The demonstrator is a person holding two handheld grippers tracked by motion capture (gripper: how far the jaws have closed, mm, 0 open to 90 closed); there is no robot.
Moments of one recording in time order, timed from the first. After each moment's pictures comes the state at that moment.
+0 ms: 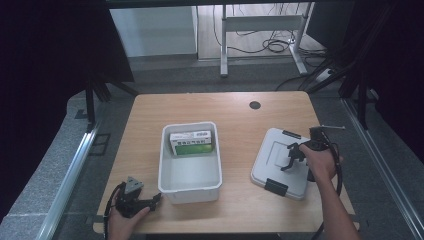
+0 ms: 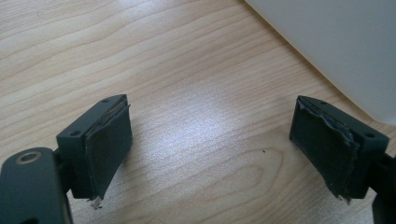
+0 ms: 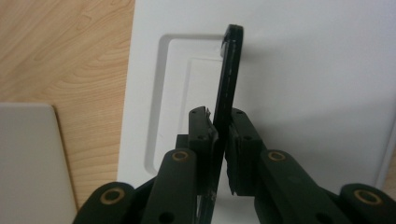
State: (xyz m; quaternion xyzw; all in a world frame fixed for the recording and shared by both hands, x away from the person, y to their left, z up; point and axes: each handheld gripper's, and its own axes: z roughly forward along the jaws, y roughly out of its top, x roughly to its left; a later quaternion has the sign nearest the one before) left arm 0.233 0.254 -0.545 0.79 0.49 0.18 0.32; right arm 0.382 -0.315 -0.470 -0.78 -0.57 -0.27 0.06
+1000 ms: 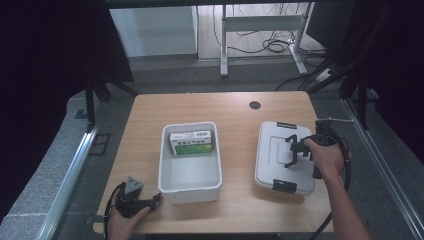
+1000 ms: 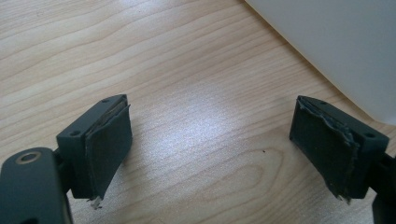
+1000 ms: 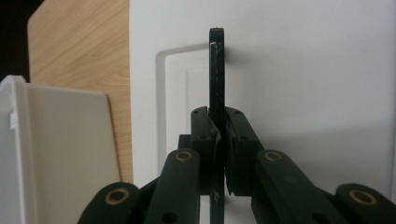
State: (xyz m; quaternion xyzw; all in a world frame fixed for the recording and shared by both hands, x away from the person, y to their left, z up) left arm 0.233 0.254 -0.545 0.79 0.49 0.18 0.32; right arm 0.369 -0.311 -0.422 -0.75 -0.58 -0.31 0.07
